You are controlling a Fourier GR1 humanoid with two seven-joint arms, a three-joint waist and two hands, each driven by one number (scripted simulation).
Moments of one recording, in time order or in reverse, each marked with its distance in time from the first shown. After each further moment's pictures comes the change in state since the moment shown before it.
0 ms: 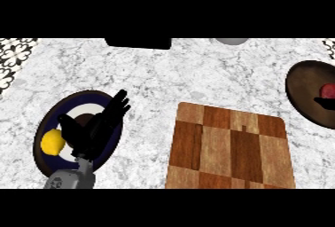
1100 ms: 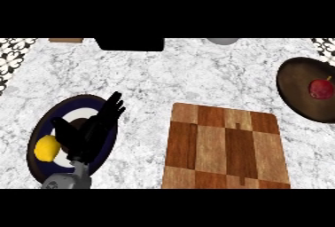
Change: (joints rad) left arm 0.030 0.005 0.021 -0.012 -0.001 0.011 -0.002; right arm 0.144 -0.107 -0.315 0.041 -0.386 0.635 -0.413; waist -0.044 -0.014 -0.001
